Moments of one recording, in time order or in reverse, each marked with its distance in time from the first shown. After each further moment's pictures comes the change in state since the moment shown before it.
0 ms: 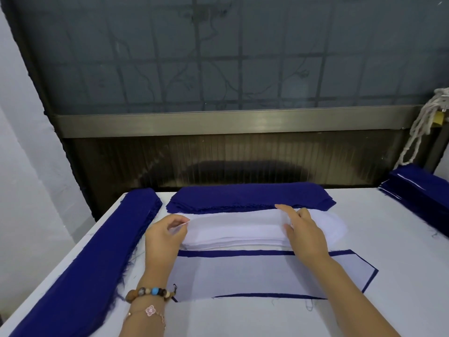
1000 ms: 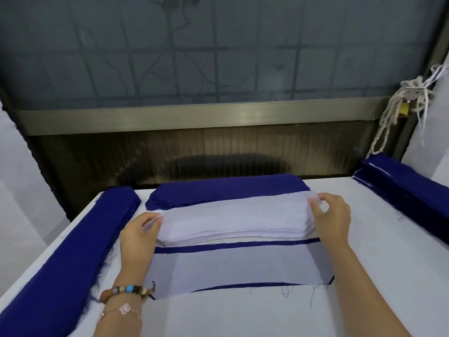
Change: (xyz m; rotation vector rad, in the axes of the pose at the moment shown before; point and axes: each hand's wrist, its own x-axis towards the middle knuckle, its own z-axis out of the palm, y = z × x) left_hand 0.002 -0.004 0.000 0.069 0.015 -0.057; right_hand 0.011 0.075 -0.034 0.272 0.484 0.366
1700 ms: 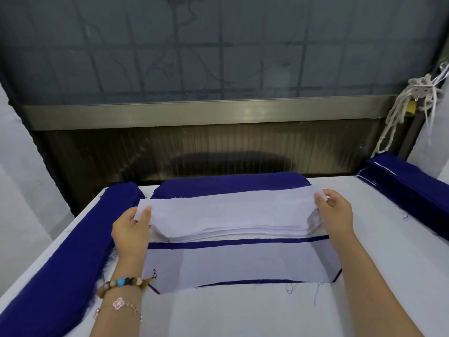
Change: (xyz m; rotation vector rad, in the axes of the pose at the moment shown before) left_hand 0.009 0.009 -0.009 -0.105 0.191 -0.189; right_hand 0.009 -0.007 -0.001 0.297 -0.153 0.212
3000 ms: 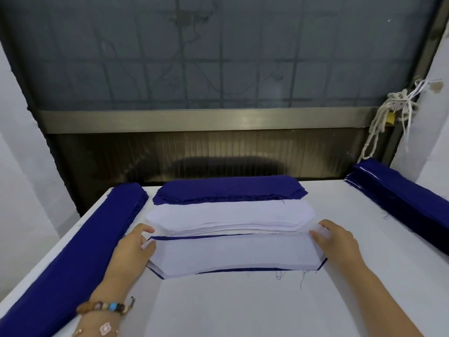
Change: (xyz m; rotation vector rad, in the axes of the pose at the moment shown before) left_hand -0.030 -0.018 -0.061 0.373 -0.487 0.194; right_hand -0.061 0.011 -0.065 -0.640 -0.261 -0.090
